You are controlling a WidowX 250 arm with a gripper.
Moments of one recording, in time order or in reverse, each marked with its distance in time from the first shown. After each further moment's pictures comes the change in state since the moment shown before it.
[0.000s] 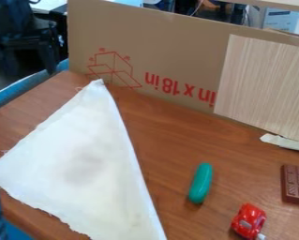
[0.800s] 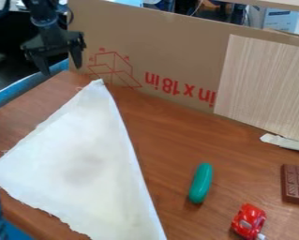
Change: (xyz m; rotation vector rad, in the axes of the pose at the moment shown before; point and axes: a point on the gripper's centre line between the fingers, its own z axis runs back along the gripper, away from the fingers) arm 0.108 0.011 -0.104 0.065 -0.119 0.324
